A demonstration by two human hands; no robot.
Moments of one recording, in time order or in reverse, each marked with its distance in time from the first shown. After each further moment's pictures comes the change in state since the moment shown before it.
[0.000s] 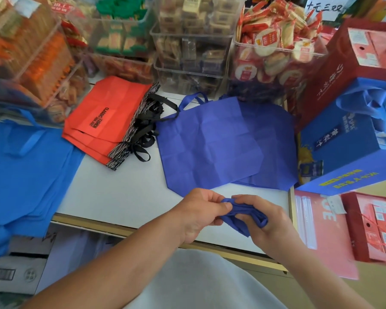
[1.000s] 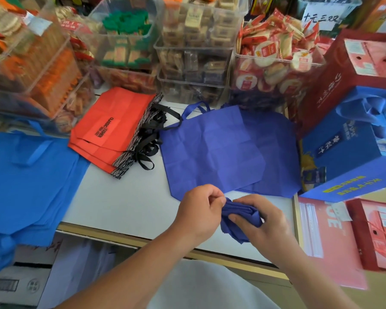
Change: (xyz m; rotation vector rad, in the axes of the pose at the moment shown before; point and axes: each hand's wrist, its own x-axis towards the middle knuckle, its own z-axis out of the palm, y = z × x) left_hand -0.007 0.004 -0.007 0.534 0.342 0.420; right_hand 0.013 -0.022 0.011 0.188 0.088 0.093
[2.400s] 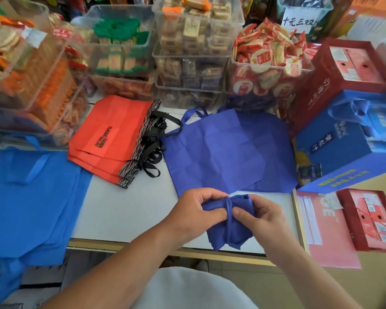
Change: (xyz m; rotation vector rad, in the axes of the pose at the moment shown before) left_hand -0.002 -0.019 -0.074 -0.410 -0.316 0.010; right_hand 0.009 -0.044 0.048 0.381 0.113 0.337
